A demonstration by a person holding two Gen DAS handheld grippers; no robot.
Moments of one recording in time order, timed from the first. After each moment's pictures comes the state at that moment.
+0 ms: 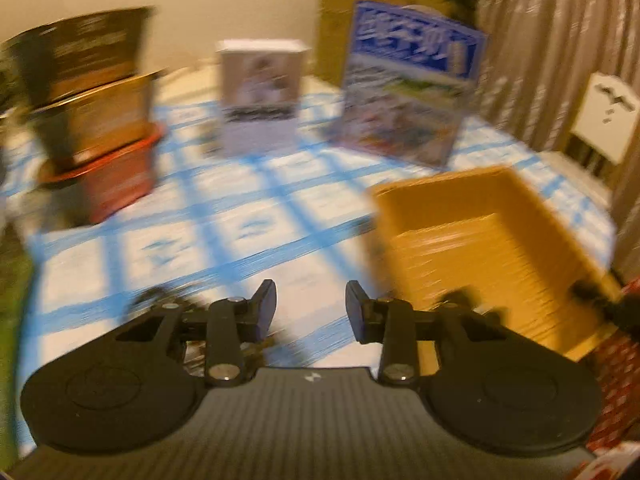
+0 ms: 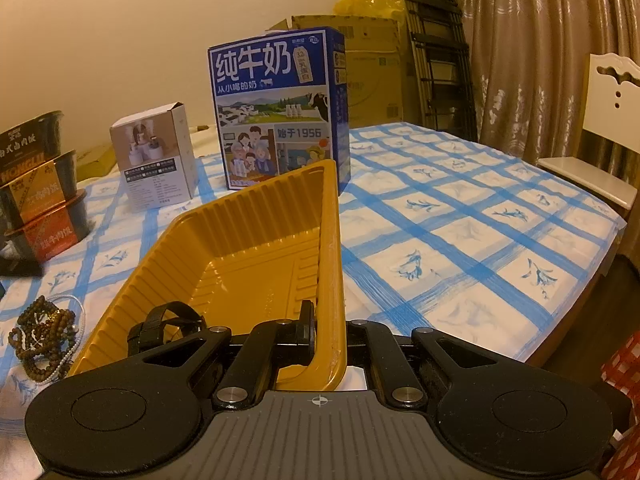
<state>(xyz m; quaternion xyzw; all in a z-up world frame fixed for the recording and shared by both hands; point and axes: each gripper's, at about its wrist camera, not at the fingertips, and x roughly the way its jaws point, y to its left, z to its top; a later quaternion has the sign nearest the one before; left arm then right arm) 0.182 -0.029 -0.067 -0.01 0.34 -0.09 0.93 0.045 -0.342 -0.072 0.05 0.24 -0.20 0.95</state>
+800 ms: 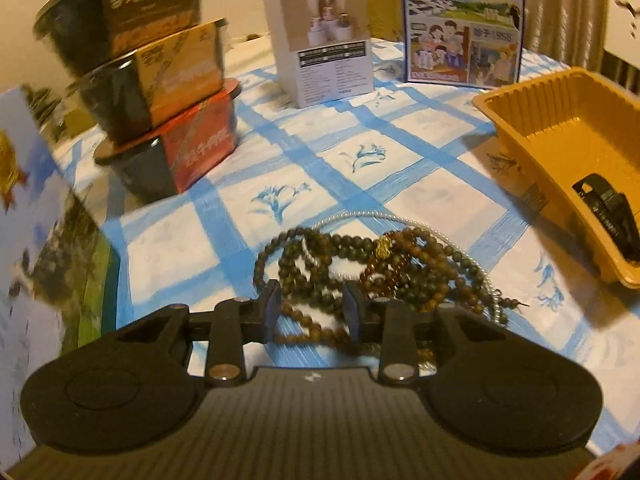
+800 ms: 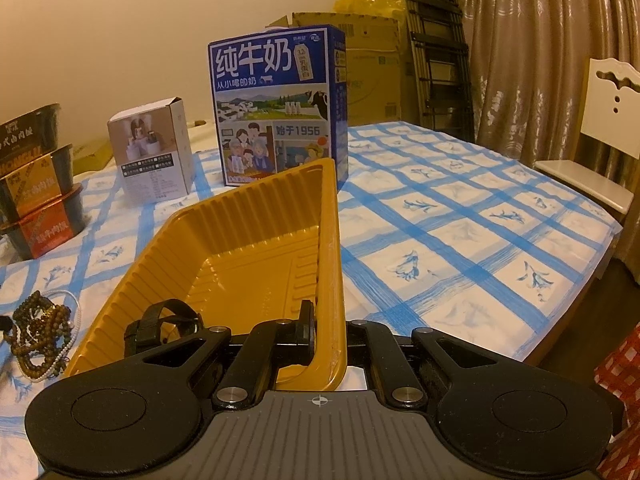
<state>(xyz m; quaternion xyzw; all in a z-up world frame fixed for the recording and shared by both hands) 0.195 0.040 -0.121 0.11 0.37 -0.07 0.92 0.045 -0.342 -0.071 0.05 0.24 -0.20 0.95</state>
